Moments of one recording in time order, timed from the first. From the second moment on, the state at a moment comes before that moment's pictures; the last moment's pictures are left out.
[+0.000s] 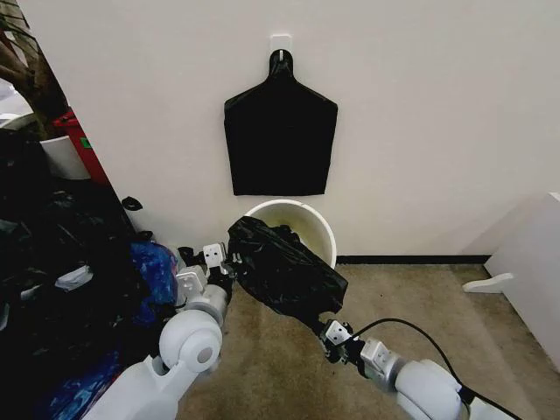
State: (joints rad) left arm 1.11 -1.06 -0.08 -2.12 -0.90 0.25 -0.65; right arm -1.35 0.79 0.04 2.10 0.16 -0.29 -0.11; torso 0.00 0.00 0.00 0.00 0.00
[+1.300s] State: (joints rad) left arm 1.16 -1.06 -0.11 -2.13 -0.89 0.24 -0.68; right arm -1.42 0.85 0.17 2.23 0.07 -0.31 0.16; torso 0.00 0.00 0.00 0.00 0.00
